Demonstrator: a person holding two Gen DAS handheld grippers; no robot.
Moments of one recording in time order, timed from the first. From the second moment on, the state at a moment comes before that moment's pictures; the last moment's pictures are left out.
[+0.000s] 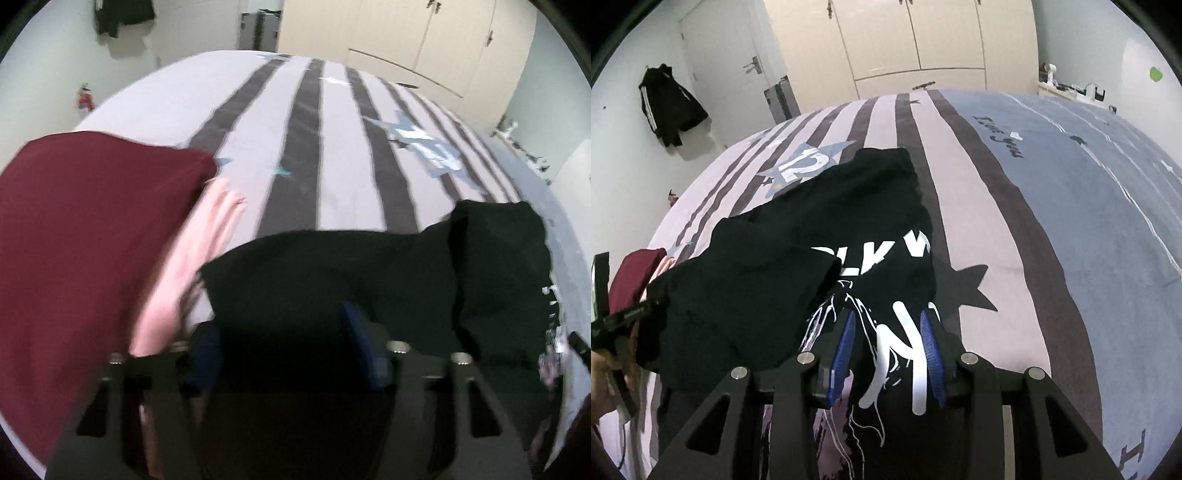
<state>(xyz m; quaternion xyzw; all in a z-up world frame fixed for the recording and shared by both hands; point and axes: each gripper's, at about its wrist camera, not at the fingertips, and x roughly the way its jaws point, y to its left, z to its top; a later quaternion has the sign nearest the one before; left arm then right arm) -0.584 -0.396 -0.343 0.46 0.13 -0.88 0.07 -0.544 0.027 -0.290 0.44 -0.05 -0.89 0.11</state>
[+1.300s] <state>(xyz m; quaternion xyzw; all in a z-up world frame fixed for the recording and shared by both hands) -0.488 -0.280 -0.286 0.45 0.09 -0.89 -0.07 -0.532 0.063 -0.269 0.45 -0.08 -0.88 0.12</state>
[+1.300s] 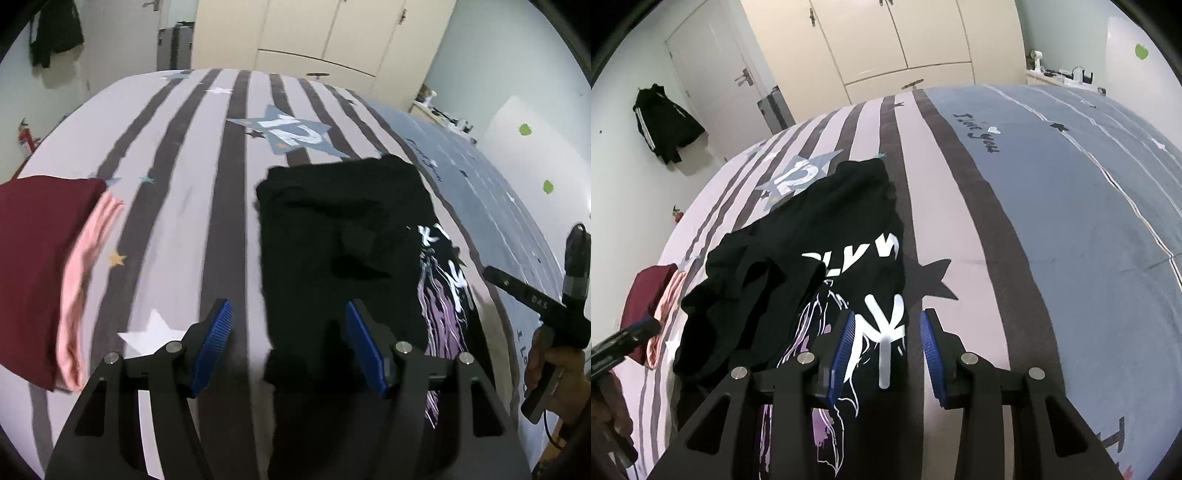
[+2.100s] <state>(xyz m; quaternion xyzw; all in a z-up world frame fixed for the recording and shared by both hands) -0.484 -0.212 -0.349 0.49 0.04 -0.86 -0.14 -0.586 -0.042 -0.283 0.48 -0.10 -0.84 0.22</state>
